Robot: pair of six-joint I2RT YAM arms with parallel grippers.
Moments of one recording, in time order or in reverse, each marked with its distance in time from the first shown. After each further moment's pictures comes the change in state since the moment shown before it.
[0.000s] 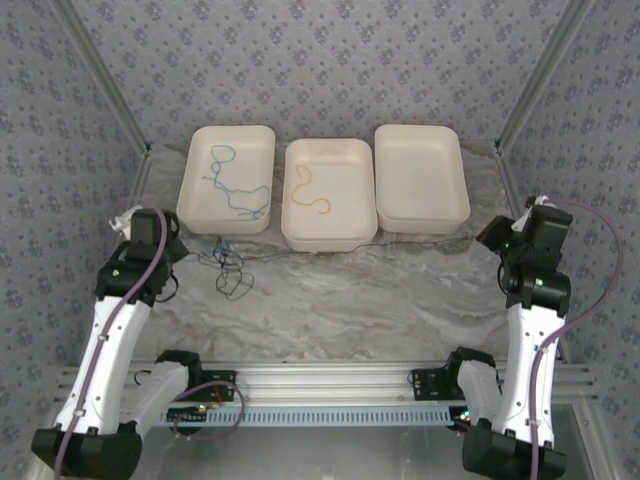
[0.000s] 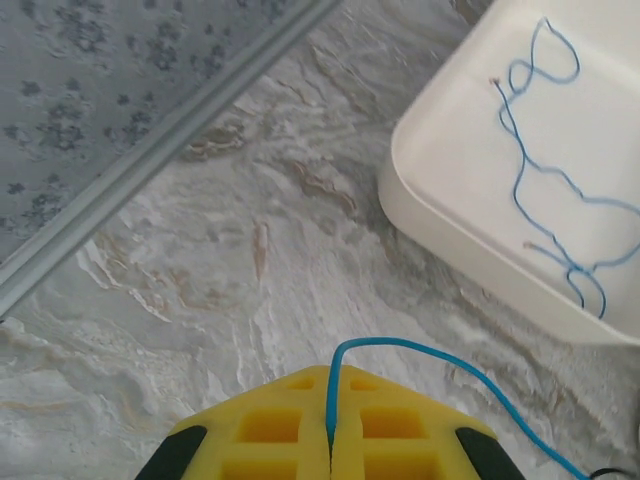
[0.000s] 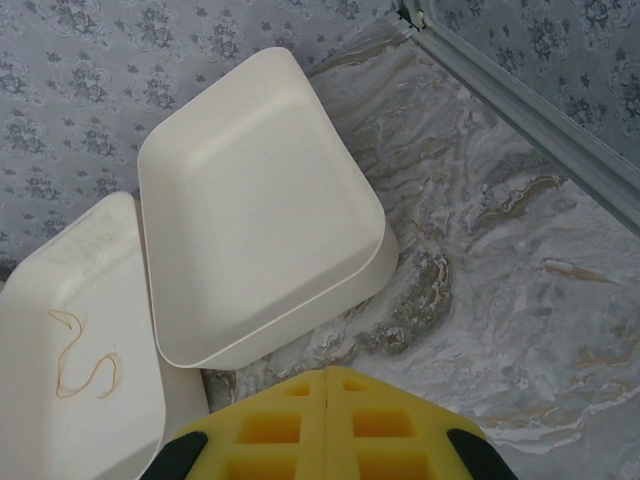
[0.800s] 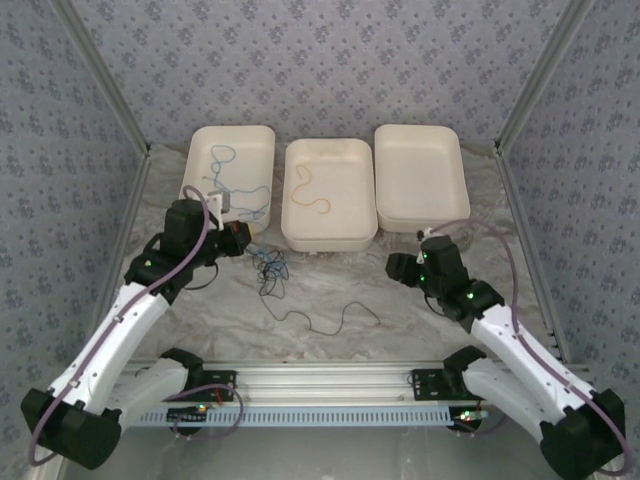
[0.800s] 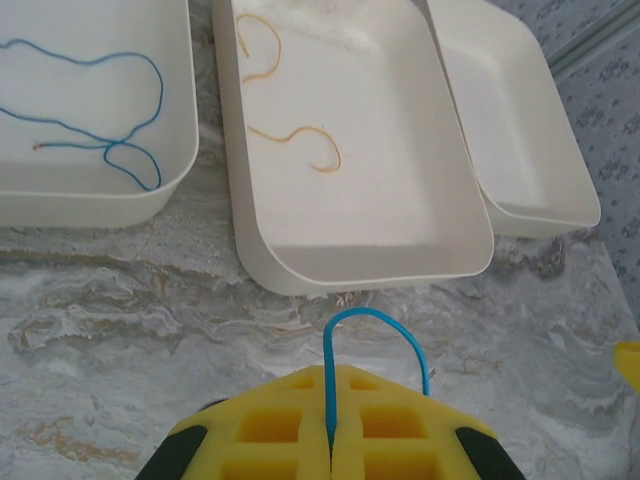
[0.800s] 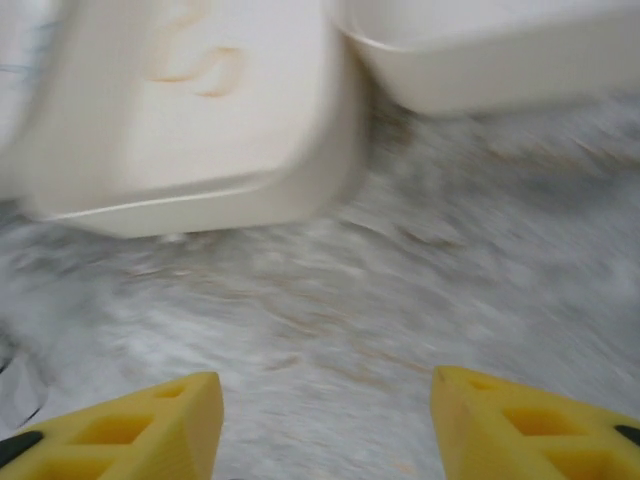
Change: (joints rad) left arm -0.282 0.082 -0.095 0.379 0.581 0.103; right arm 0.812 -0.001 -0.414 0.345 0.162 0.116
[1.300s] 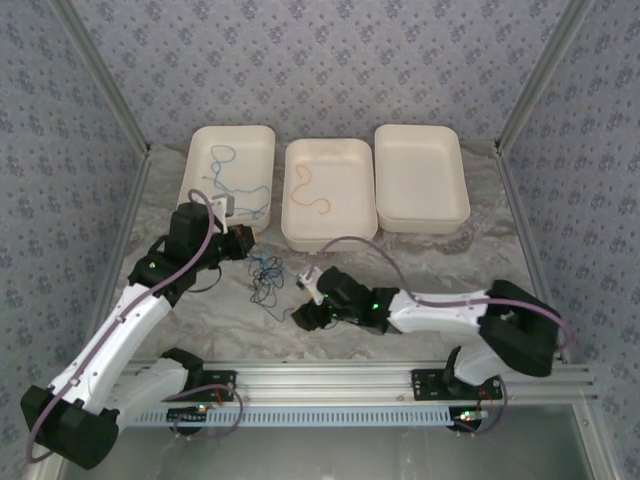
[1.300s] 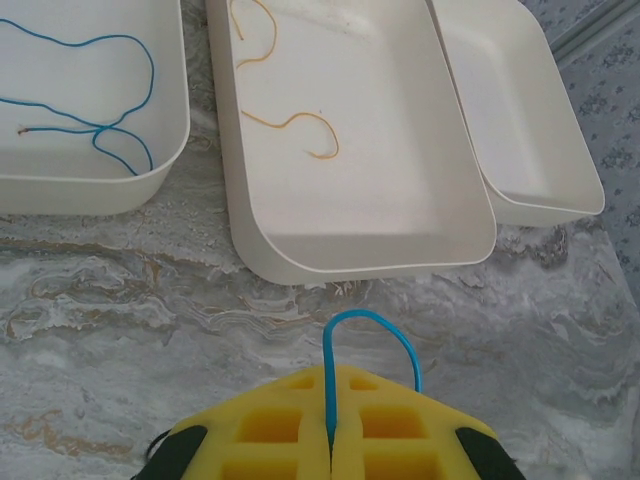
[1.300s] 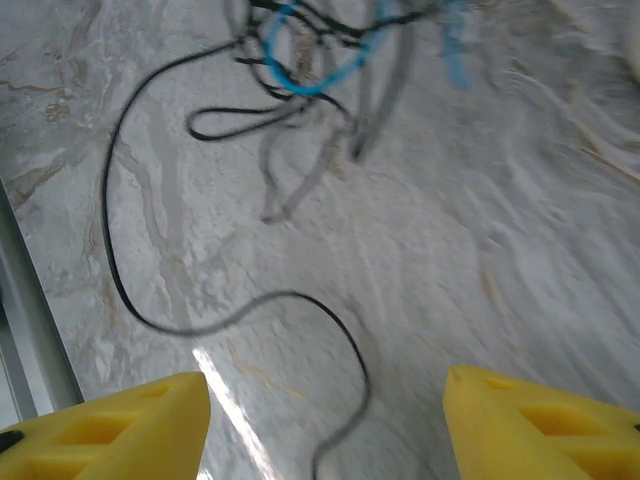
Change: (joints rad) left arm -0.027 -0.002 -0.016 0.011 -0.018 -0.012; right arm 0.605 0.700 0.145 0.499 -0.020 -0.277
